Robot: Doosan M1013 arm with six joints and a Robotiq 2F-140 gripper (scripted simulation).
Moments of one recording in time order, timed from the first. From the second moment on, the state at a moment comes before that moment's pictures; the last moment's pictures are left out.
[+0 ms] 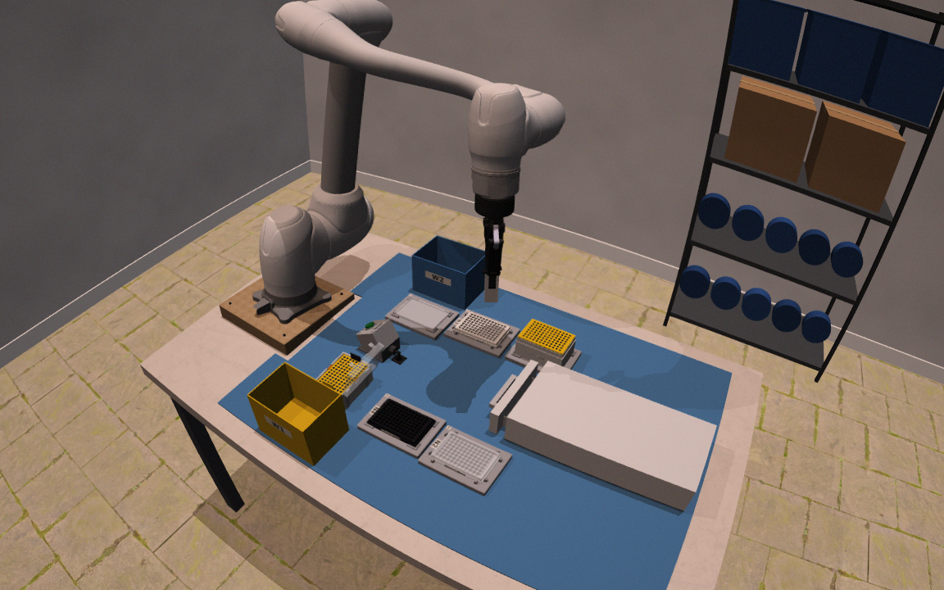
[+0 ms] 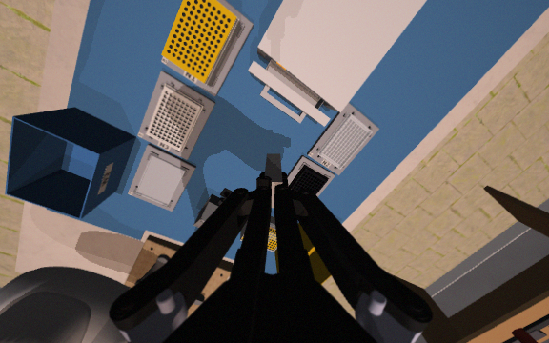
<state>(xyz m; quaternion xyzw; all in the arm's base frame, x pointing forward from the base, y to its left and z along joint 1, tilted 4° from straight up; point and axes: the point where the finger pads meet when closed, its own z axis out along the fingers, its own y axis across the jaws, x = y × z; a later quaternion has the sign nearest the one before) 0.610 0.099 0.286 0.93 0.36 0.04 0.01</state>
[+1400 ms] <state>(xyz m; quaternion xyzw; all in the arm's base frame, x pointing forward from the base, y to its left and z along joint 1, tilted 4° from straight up) 0.462 0.061 0.237 1.00 0.08 0.01 -0.04</state>
